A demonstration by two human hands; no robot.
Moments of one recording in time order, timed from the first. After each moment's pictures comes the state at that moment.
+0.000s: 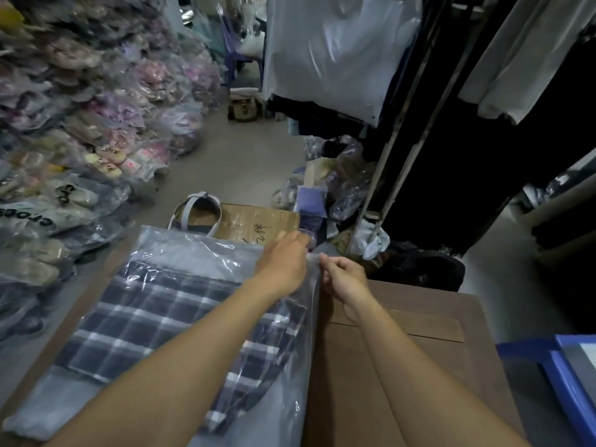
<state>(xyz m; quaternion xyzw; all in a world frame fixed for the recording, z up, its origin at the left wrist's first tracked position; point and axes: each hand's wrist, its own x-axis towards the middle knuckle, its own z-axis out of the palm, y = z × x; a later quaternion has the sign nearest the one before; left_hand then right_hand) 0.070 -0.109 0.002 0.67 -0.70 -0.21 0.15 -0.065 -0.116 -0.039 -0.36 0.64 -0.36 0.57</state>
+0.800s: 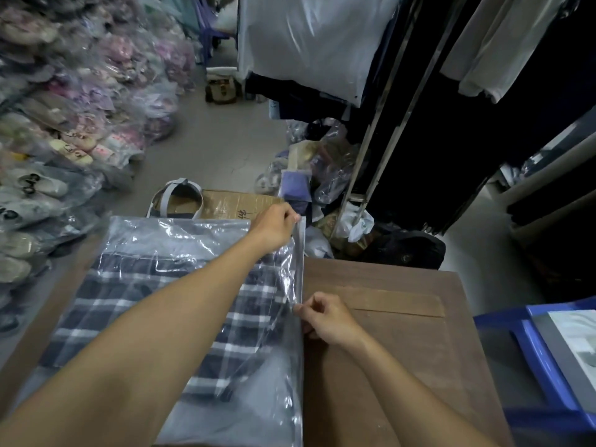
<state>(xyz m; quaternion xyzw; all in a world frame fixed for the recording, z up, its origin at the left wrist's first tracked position) 0.068 -0.161 -0.012 0.69 -0.62 -0.32 0.21 -0.087 -0.041 -0.048 -0.53 0.62 -0.15 0.56</state>
